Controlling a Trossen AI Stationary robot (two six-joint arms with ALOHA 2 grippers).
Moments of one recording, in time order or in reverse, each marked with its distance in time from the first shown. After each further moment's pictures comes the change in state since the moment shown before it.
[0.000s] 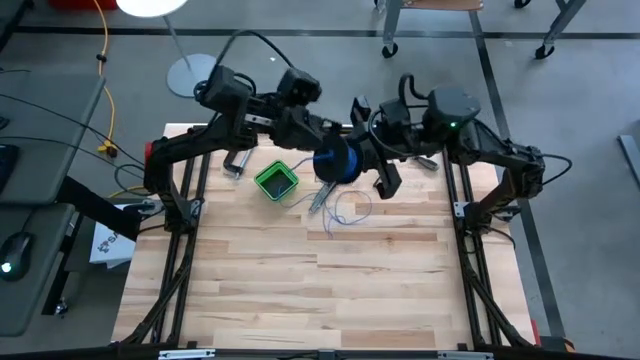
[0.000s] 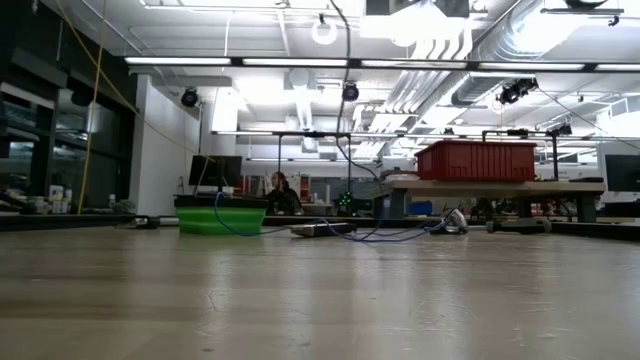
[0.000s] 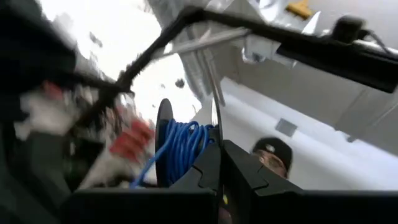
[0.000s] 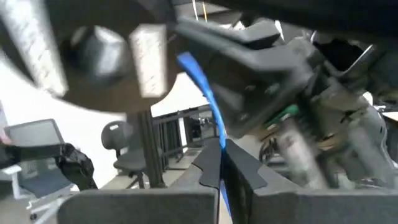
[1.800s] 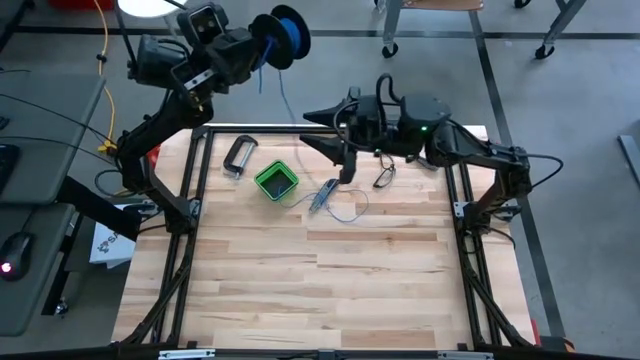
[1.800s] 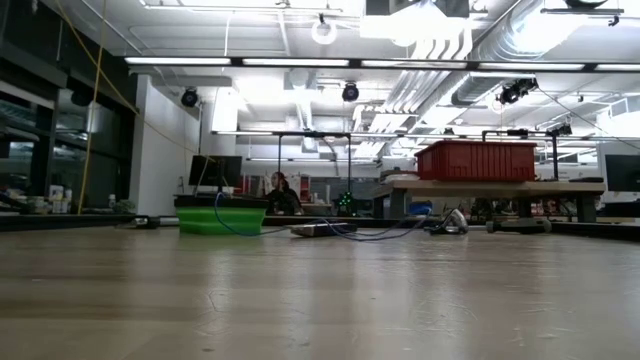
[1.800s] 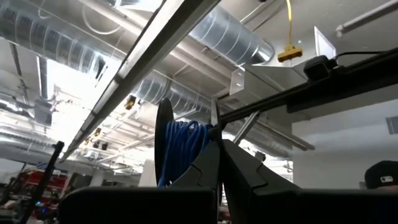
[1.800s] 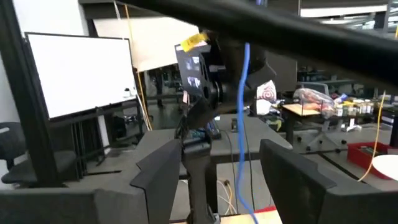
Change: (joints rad) left arm 0.172 -0.168 0.000 -0.001 -0.277 0.544; right arm -0.021 0.083 0.000 0.026 0.314 -0.098
